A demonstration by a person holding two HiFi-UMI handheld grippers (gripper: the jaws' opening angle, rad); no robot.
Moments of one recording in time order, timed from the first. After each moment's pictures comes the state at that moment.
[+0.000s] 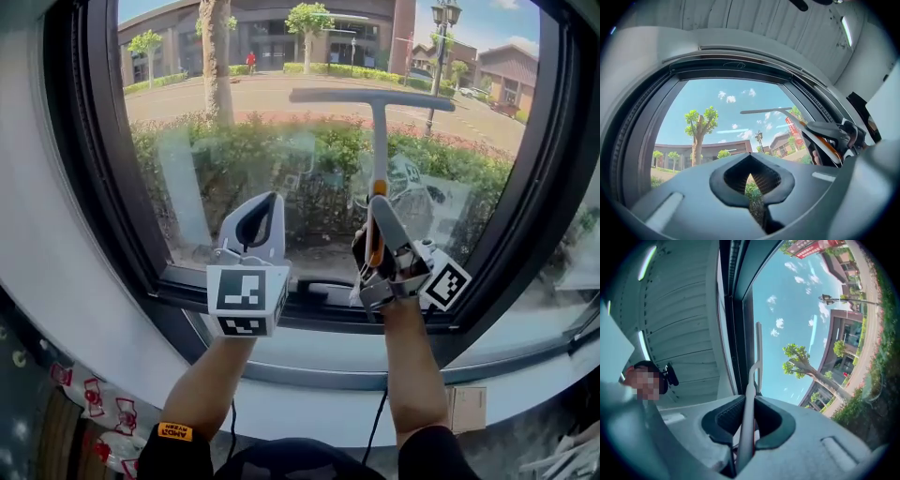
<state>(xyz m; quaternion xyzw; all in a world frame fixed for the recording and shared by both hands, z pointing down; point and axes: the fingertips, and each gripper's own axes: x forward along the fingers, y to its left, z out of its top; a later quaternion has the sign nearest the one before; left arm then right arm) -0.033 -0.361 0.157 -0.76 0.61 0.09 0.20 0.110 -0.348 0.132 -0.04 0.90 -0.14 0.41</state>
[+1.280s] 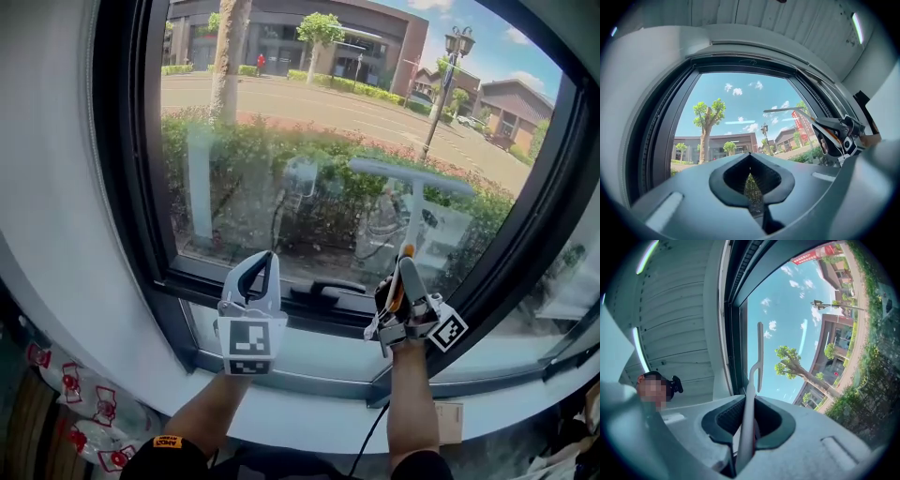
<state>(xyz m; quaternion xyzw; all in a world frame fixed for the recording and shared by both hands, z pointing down) -0.088 -0.320 0.257 -0.75 0.64 0.07 0.15 0.135 -0.329 0.207 -0.09 0.89 -0.17 0.41</state>
